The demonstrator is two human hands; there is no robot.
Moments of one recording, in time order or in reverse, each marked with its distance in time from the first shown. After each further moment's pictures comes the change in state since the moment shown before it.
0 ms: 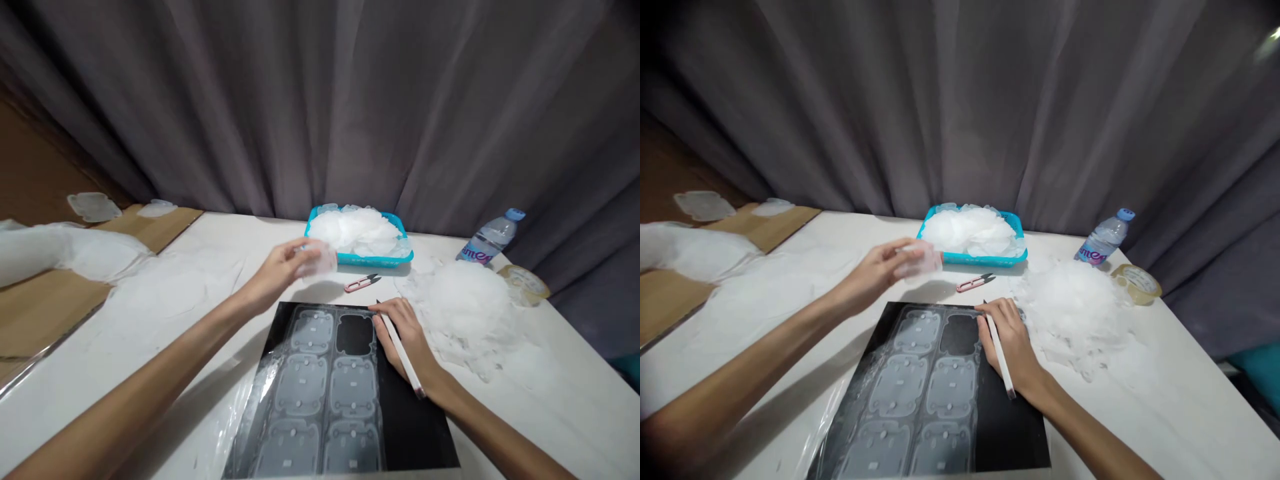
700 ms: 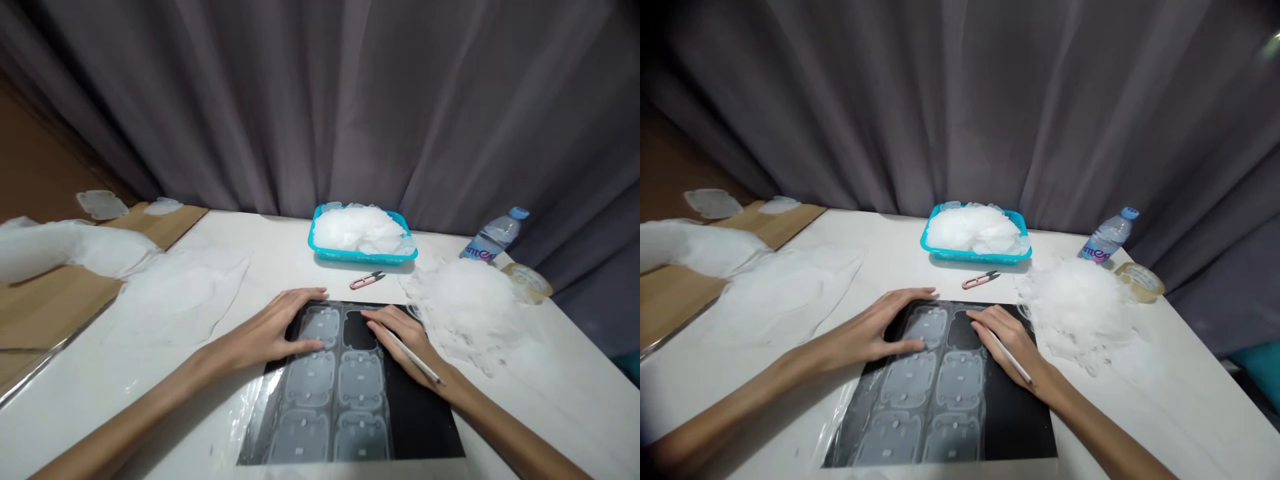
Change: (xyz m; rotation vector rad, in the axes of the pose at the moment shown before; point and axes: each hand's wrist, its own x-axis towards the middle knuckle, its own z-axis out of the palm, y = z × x) left_hand -0.078 -0.040 -0.032 0.860 -0.401 0.173; right_hand 0.000 -0.007 -0.007 0.186 -0.193 -0.040
